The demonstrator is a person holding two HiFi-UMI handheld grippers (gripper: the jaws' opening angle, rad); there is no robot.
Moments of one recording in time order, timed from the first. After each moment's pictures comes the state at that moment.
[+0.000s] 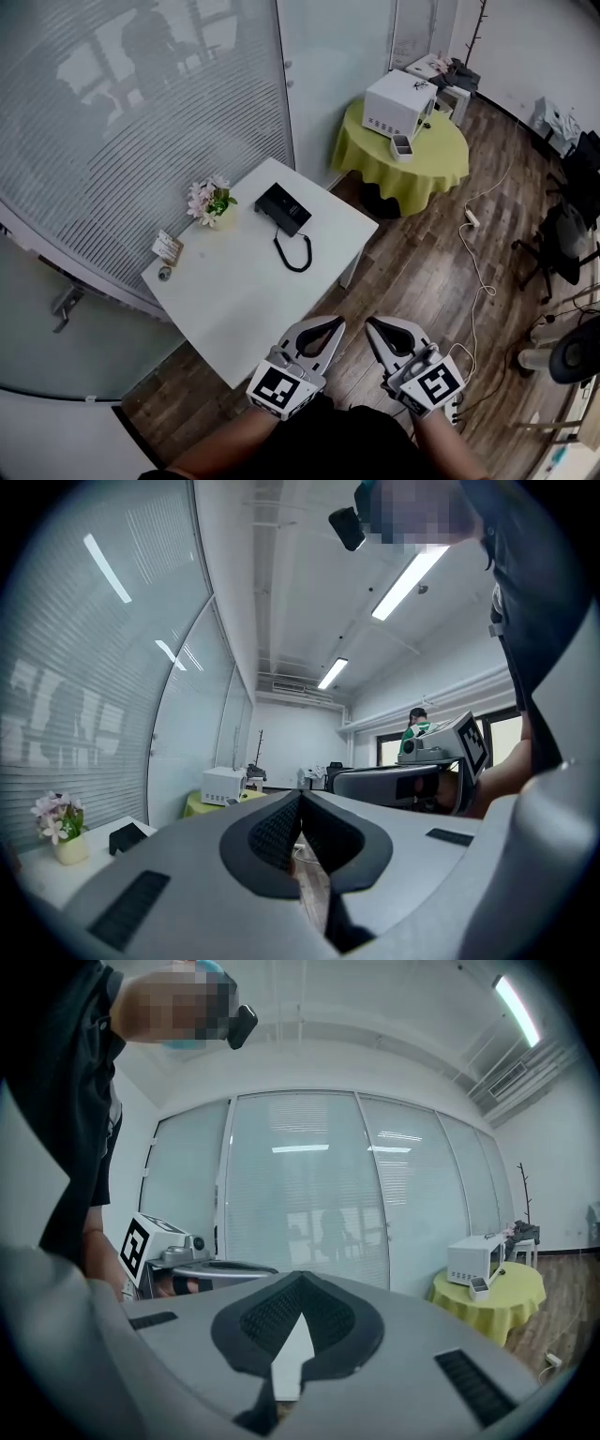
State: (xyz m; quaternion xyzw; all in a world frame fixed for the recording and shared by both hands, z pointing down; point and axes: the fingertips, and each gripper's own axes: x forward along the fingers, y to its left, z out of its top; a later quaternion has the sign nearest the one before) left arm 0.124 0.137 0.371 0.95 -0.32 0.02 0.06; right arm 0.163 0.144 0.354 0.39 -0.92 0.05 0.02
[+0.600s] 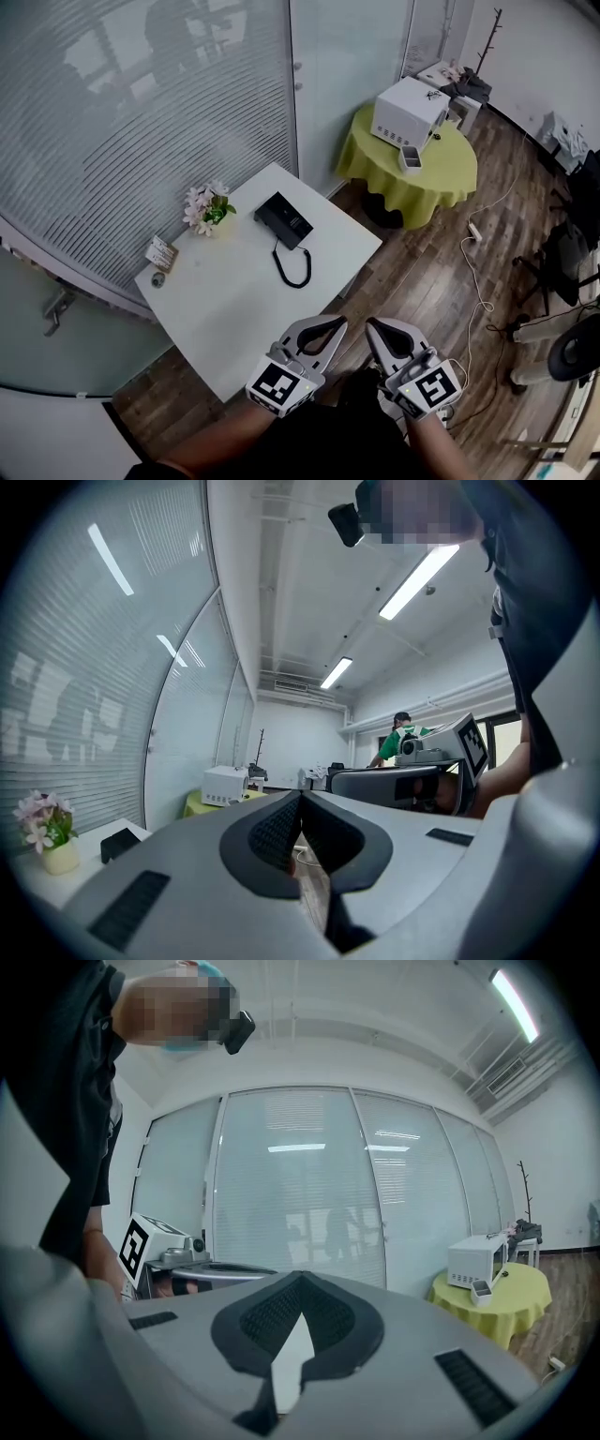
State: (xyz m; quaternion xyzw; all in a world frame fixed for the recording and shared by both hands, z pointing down) left arm 0.129 0.065 0.377 0.95 -0.32 0.01 0.06; right arm 0.166 0.071 0.361 0.39 -0.92 0.05 0.02
